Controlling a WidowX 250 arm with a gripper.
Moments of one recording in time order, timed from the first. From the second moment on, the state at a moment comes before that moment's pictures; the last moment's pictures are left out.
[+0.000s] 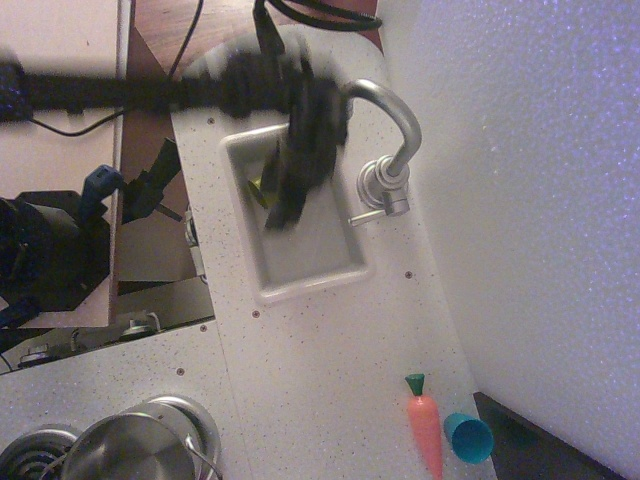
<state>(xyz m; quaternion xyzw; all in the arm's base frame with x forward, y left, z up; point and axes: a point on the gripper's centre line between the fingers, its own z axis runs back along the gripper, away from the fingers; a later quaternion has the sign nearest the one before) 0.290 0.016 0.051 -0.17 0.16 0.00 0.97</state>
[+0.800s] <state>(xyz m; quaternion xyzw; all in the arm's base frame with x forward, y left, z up) 0.360 -0.009 0.074 -0.16 0.18 0.09 0.97</state>
